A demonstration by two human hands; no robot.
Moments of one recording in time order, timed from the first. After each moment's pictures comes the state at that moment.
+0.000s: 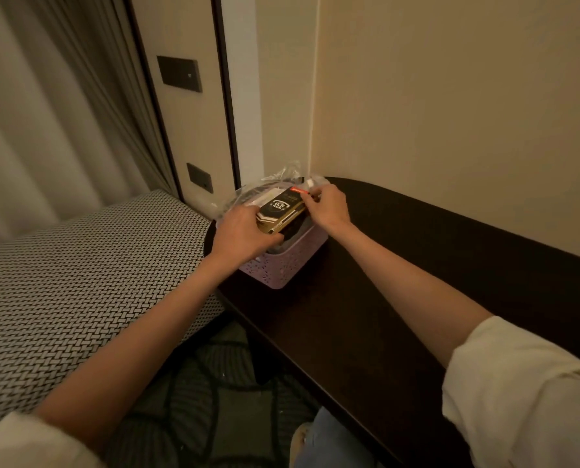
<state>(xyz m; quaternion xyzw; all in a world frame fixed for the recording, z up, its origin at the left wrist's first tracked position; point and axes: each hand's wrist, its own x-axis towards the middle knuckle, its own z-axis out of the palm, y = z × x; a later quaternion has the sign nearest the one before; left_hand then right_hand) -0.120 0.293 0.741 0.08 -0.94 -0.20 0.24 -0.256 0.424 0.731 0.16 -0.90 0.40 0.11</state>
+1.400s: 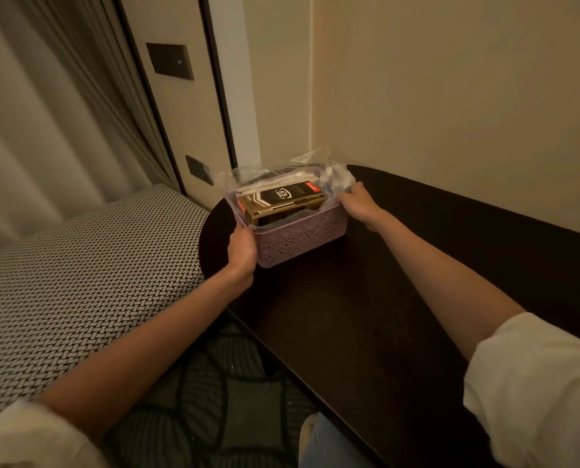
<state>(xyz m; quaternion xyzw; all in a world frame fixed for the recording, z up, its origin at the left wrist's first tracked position) -0.152 0.307 0.684 0.22 -0.69 -0.67 0.15 -0.303 0.482 0.719 0.08 -0.87 0.48 -0.08</state>
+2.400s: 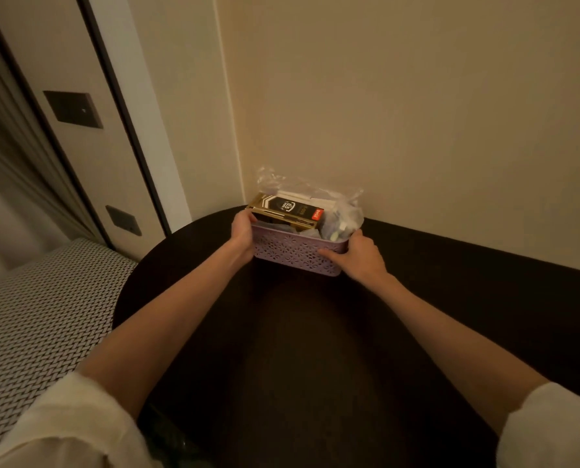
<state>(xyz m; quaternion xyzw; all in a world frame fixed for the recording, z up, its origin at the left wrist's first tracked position) -0.323 0.380 0.730 0.18 -0.63 -0.75 0.07 -0.312 0.596 0.694 0.03 -0.95 0.30 0.09</state>
